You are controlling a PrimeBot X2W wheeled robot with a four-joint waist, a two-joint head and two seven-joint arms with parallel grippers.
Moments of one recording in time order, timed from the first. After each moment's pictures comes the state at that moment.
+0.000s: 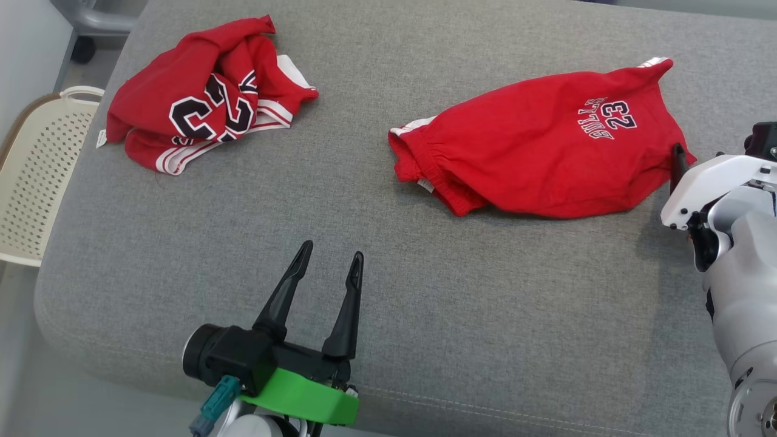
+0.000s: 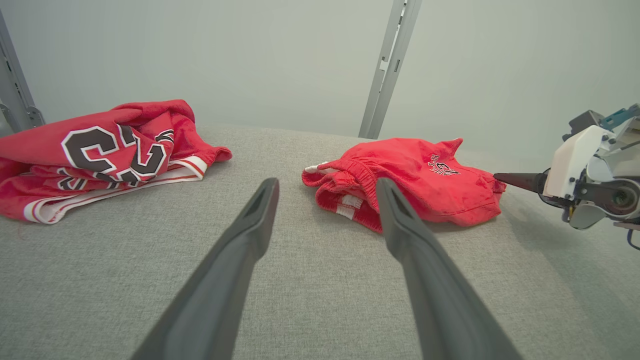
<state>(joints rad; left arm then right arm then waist) -0.09 0.09 -0.43 0.01 -0.32 -0.02 -0.26 -0.90 -0.20 -0.45 1.20 -0.10 0.13 -0.10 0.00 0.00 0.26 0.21</state>
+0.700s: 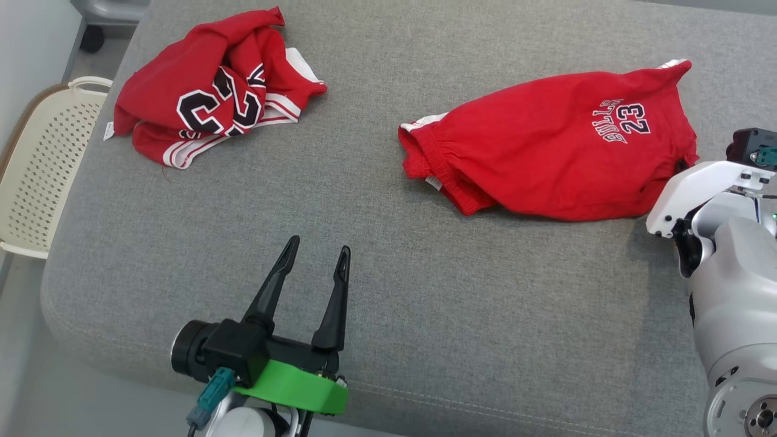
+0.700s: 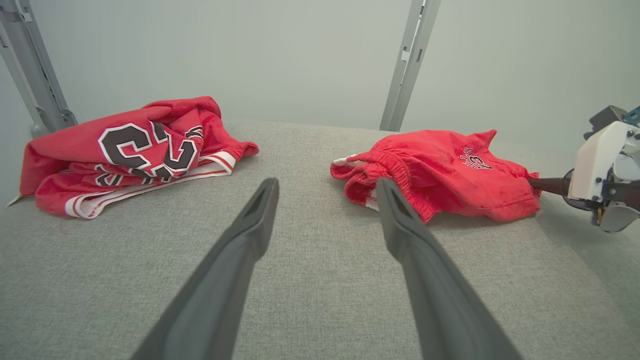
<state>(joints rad) -0.11 0.07 -0.38 0.04 -0.26 -0.03 -0.26 -0.89 -0.13 -0.64 1.16 -0.31 0.13 -0.05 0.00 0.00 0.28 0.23</state>
